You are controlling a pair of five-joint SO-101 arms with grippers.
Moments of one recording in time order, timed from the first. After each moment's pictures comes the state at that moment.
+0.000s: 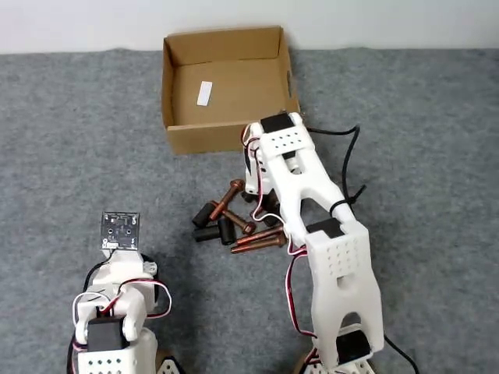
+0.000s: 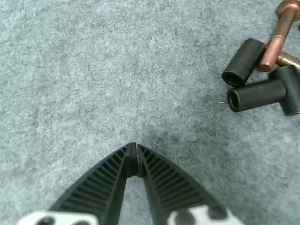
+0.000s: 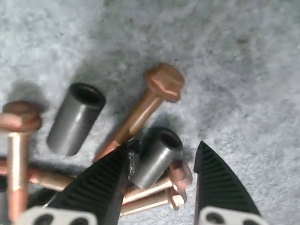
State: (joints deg) left arm -9.0 -103.5 96.7 72.0 3.2; right arm -21.5 44.5 -30.3 93.1 -35.2
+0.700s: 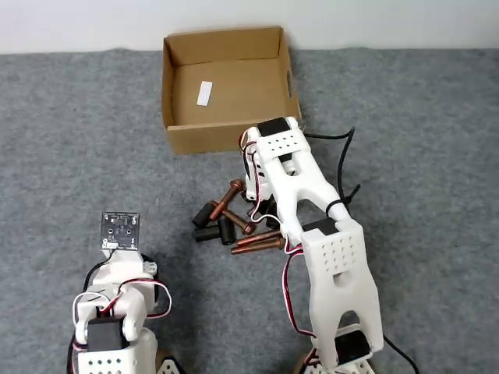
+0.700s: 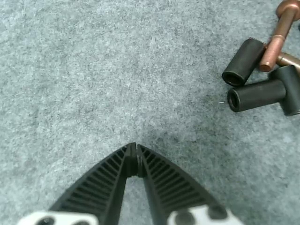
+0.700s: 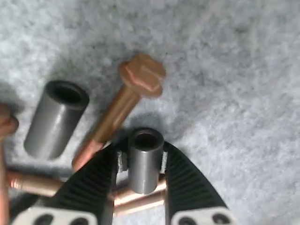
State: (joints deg) left arm -9.0 -103.5 96.7 72.0 3.2; right arm -22.7 46.4 -32.5 97.3 -35.2
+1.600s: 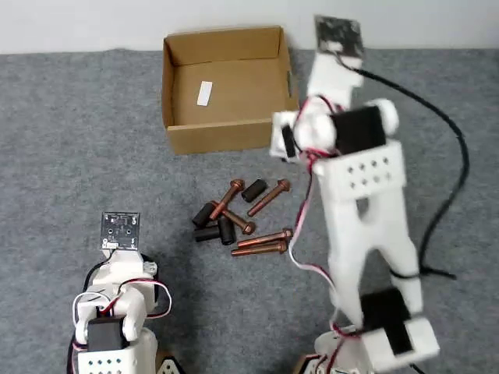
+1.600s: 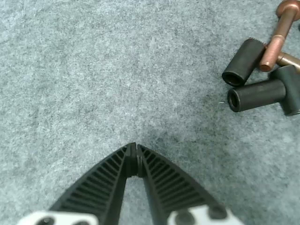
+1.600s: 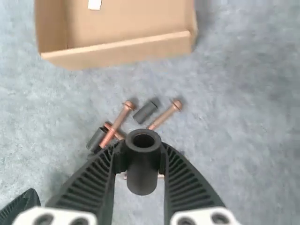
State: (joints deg) left arm -9.0 -103.5 96.7 72.0 3.2; right arm -19.0 -5.0 -27.2 100.5 -20.5
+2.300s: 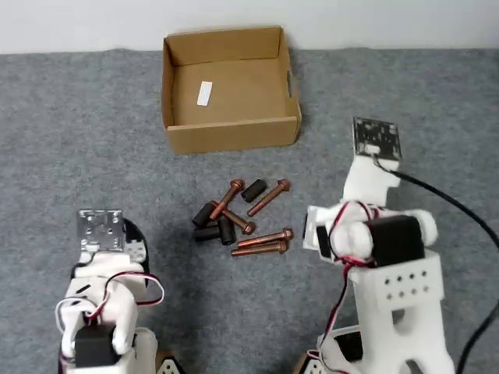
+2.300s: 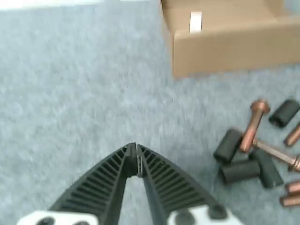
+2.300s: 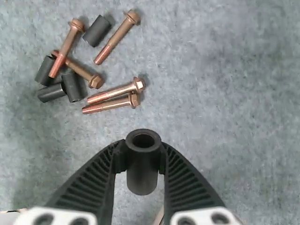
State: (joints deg) left arm -9.0 -103.5 83.1 65.8 3.2; right arm -14.9 -43.5 19.4 100.6 -20.4
